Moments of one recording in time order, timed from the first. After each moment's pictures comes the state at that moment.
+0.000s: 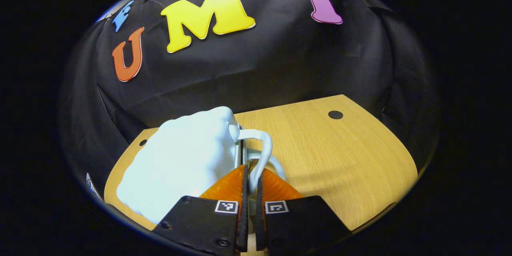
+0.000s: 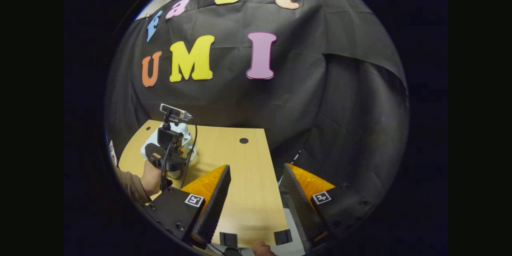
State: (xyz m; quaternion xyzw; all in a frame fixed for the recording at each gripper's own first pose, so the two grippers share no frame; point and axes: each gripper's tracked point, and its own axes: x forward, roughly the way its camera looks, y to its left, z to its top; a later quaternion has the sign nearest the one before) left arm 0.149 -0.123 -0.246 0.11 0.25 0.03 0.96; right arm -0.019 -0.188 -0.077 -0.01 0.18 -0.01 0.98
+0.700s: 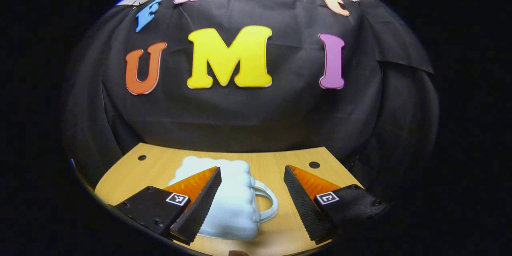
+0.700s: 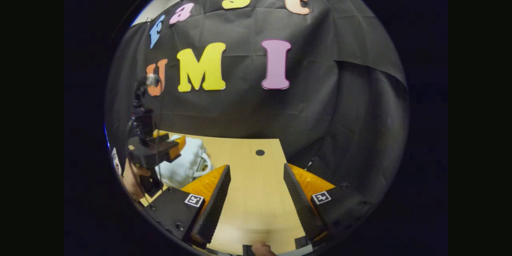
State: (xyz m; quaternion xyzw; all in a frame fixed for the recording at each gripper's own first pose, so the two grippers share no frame) left arm 0.104 -0.073 -0.056 0.02 0.11 0.00 0.99; right arm 0.019 -0.088 -0.037 0.01 0.15 0.02 0.99
